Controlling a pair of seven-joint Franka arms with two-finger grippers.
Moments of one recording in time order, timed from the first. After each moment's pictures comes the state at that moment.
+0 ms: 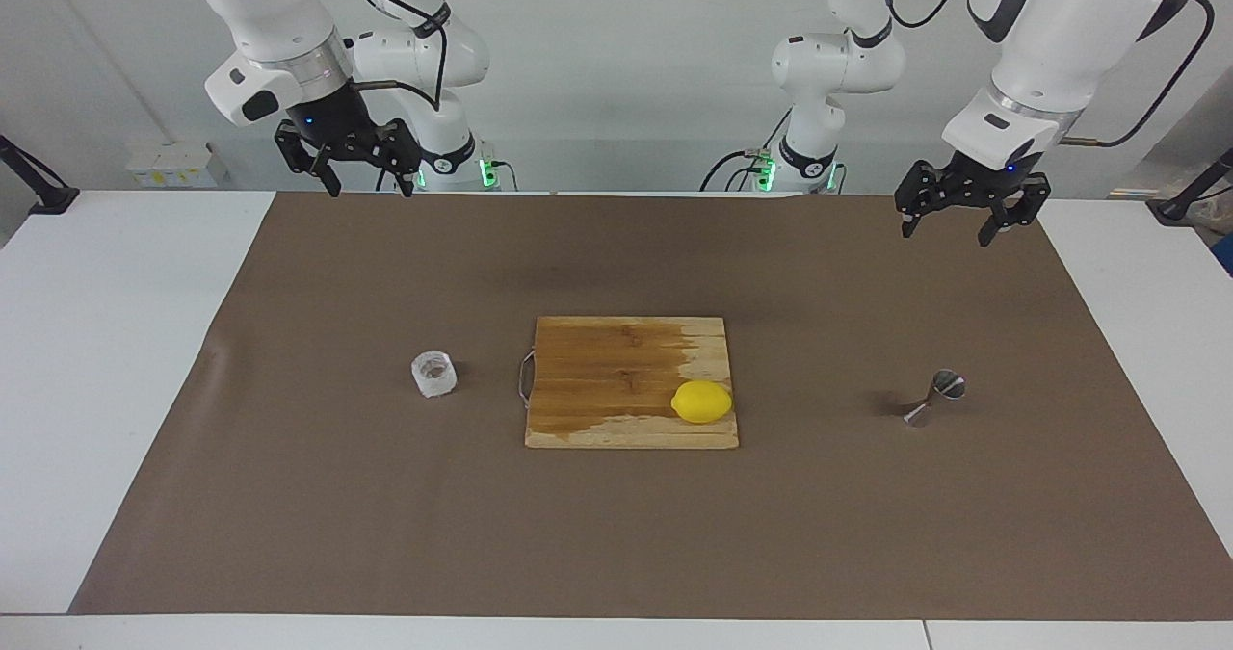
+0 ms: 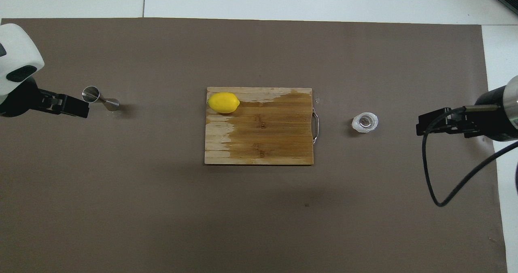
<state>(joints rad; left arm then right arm) -0.10 -0.01 -0.04 -1.59 0.02 1.61 0.10 0.03 -0.07 0.06 -1.60 0.06 1.49 0.15</state>
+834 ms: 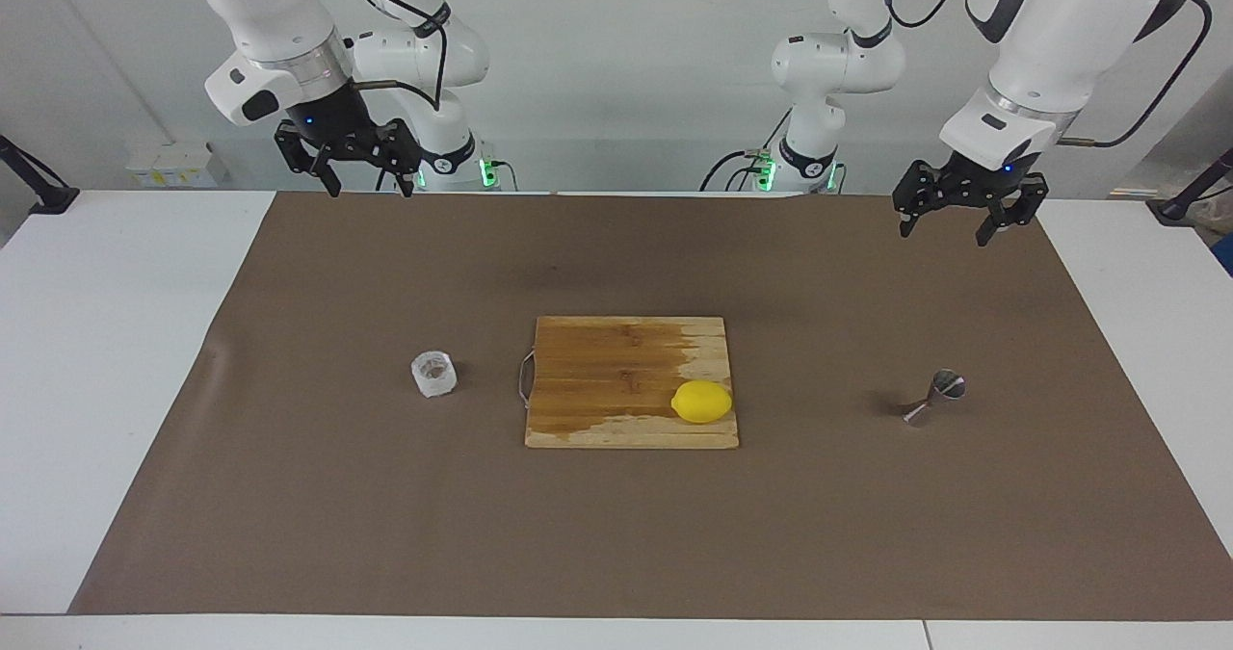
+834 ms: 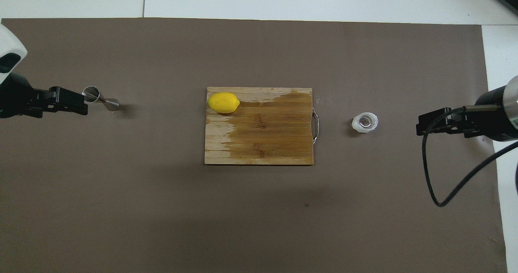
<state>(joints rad) -0.04 0.01 -0.03 -1.60 -0.13 1.60 -0.15 0.03 -0.07 0.06 -1.60 0.06 1.49 0.15</state>
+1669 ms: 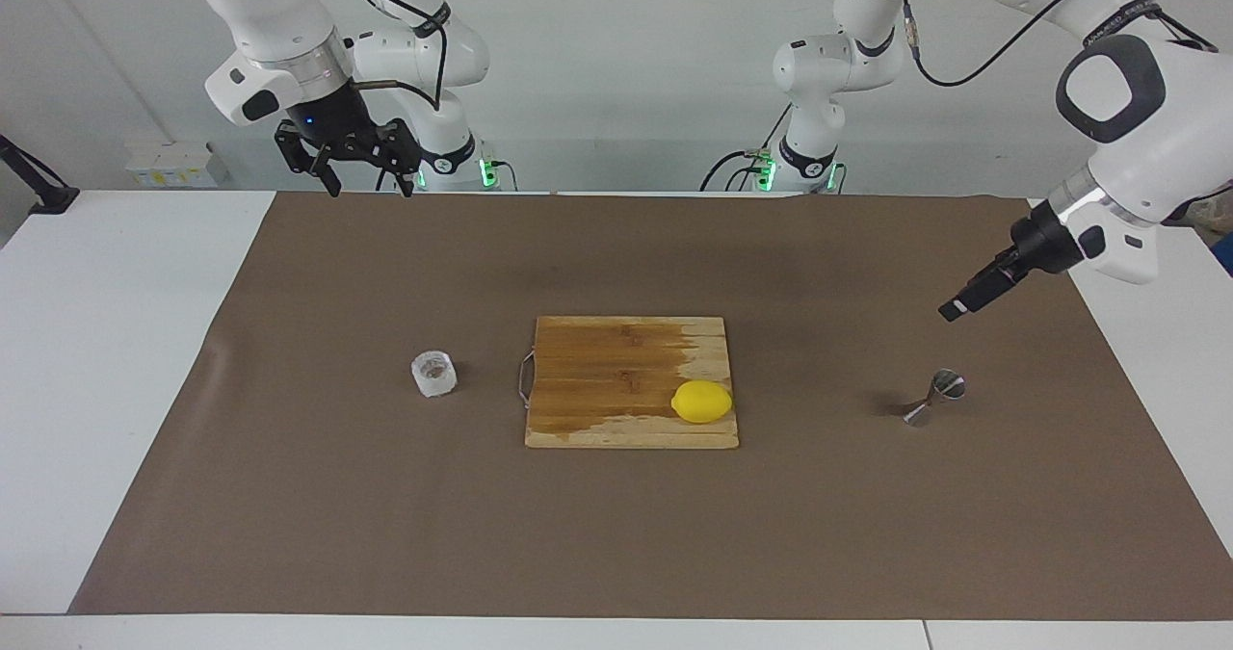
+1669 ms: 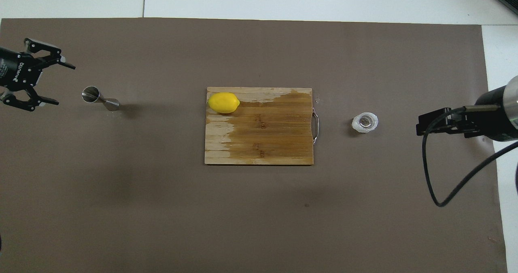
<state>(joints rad) 0.18 0.36 -0.02 -1.43 -0.40 1.70 -0.86 0.03 -0.07 0.06 -1.60 0.06 1.49 0.15</state>
